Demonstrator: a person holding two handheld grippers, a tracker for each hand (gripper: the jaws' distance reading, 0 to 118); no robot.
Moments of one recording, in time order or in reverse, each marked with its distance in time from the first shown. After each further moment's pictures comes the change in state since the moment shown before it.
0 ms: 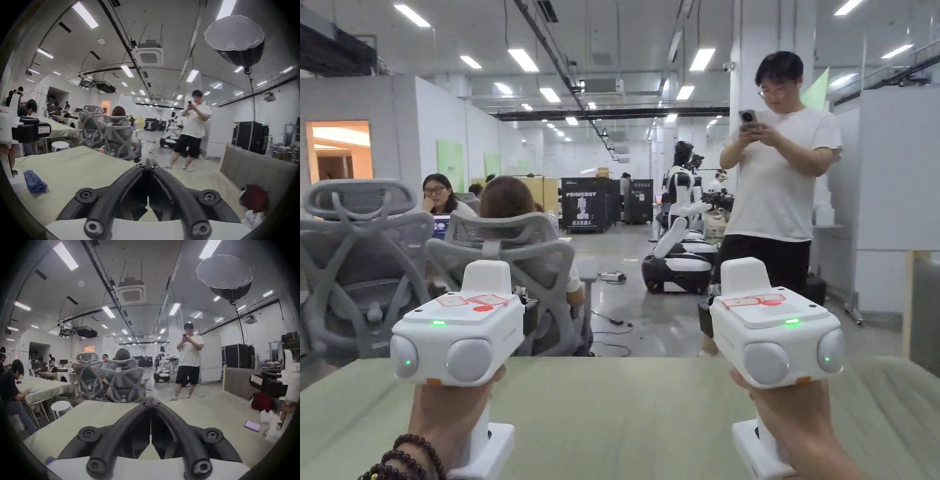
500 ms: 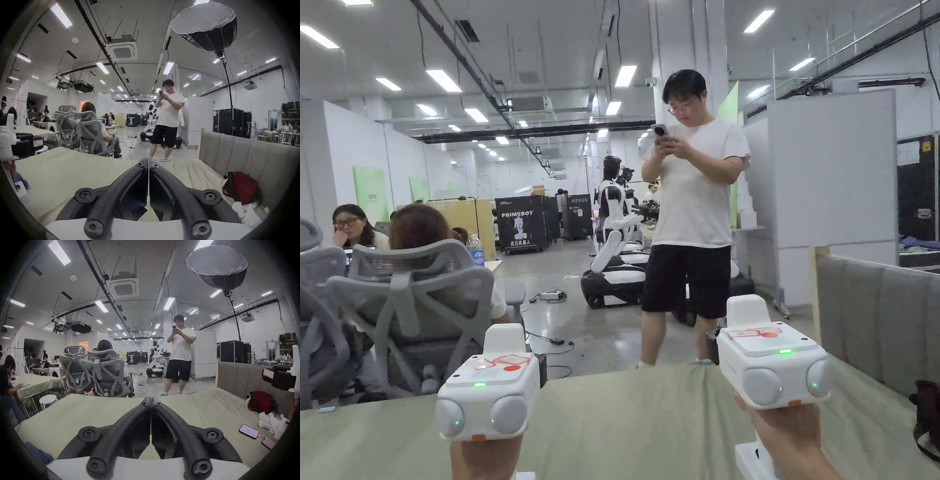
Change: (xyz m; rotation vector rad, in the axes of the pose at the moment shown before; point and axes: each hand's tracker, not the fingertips) left arm 0.128 -0.058 -0.064 -0.056 -0.008 -0.015; right arm 0.126 -0.071 -0.006 -0.058 -0.151 -0.096
